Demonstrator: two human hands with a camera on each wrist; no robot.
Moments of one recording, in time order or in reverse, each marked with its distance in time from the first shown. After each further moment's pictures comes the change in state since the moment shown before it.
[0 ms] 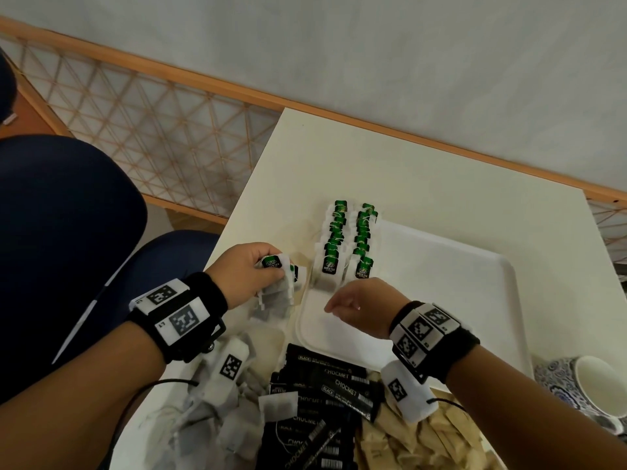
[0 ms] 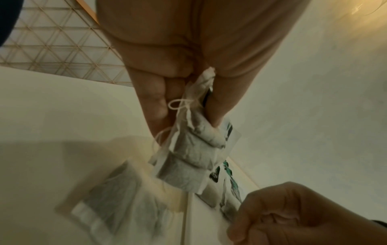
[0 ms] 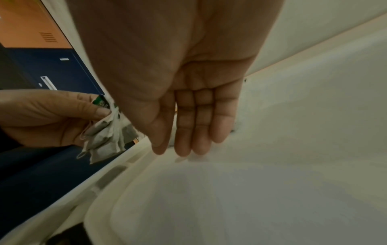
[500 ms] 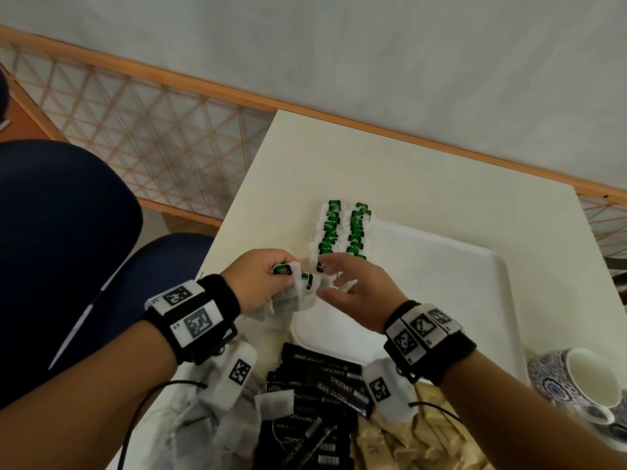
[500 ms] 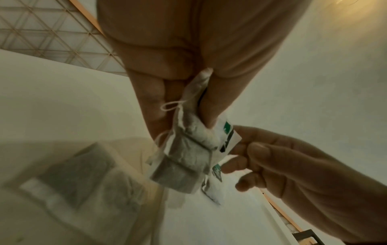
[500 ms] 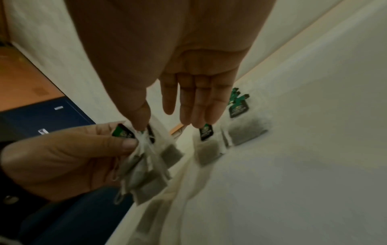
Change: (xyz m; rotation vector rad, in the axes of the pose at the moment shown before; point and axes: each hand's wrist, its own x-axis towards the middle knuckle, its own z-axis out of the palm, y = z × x) left_hand 0.000 0.012 0.019 0.007 -0.118 0.035; right_hand -0.008 -0.013 -0.004 0.277 0.344 -0.057
